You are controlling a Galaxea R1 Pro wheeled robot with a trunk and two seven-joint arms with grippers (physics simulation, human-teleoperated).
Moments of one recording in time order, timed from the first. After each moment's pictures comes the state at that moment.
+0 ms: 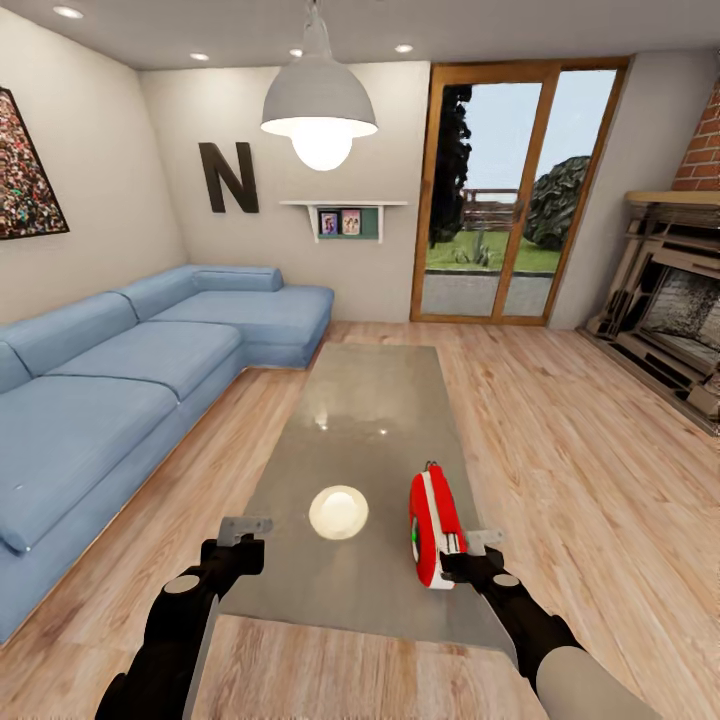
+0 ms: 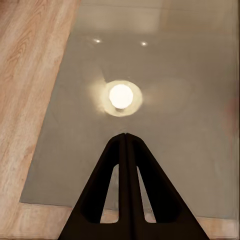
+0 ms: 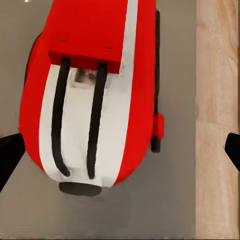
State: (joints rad) left arm -0.25 -0.17 0.15 -1.44 -0.29 0.56 -0.19; right arm -0.62 0.02 -0.03 -0.44 0.12 0.05 0.00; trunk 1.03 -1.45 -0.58
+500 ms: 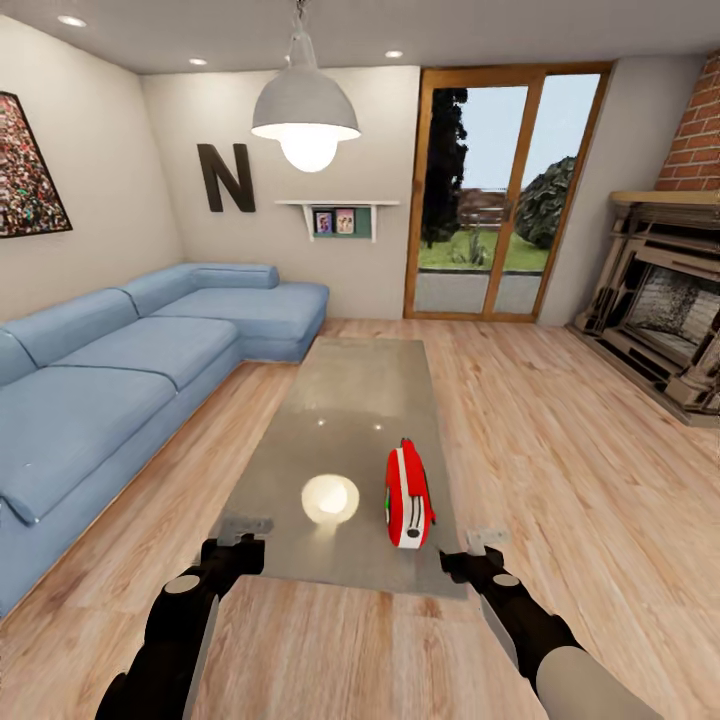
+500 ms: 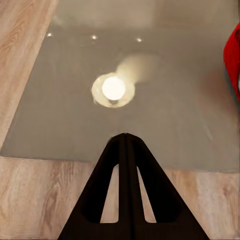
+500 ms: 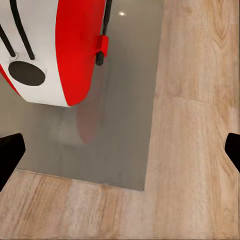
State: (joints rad) left arm -0.25 -0.17 0.15 -1.44 -0.29 0.56 -0.19; right arm -0.62 0.02 -0.03 -0.44 0.13 0.05 0.00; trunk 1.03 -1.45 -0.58
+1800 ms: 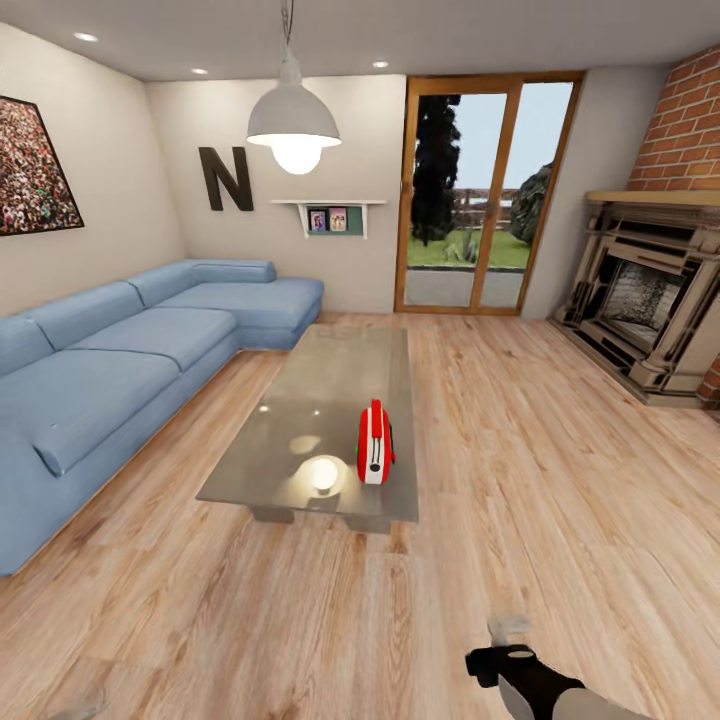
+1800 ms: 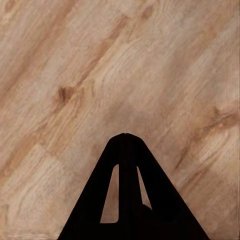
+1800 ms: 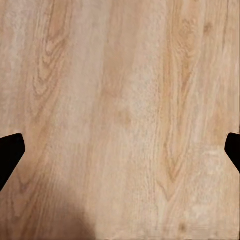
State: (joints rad) left arm -0.24 0.09 0.84 -0.71 -0.30 0.39 -0.18; right arm -0.62 -0.01 -0.03 -0.04 0.13 0.05 -0.10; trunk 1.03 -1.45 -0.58
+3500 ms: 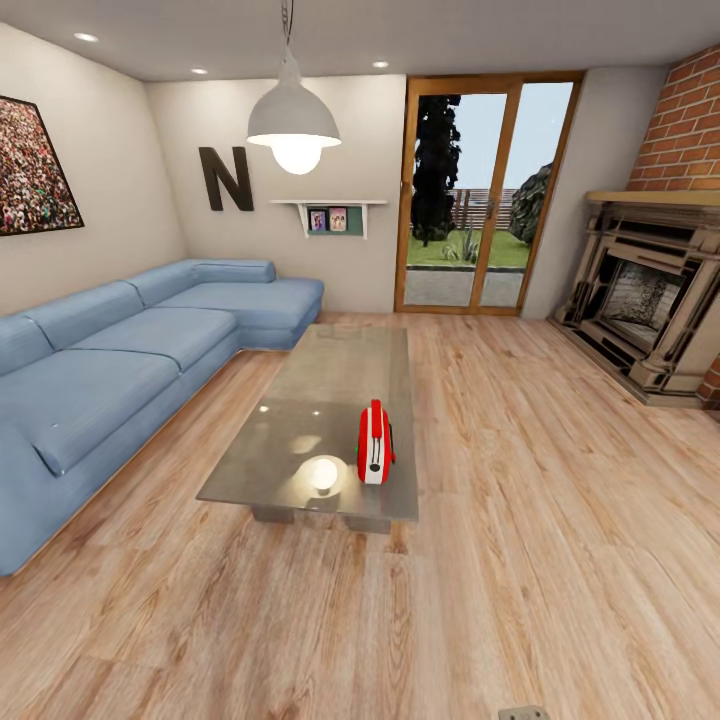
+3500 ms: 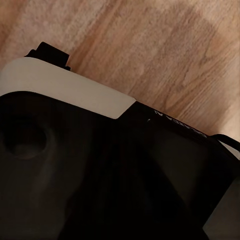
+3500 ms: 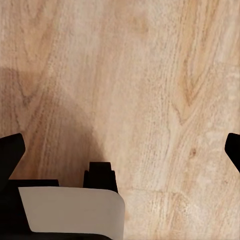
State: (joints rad) left arm -0.23 0.03 0.83 0.04 -0.32 0.06 -0.16; right arm -0.50 0.00 -0.03 0.08 0.12 0.06 -0.10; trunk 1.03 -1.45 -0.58
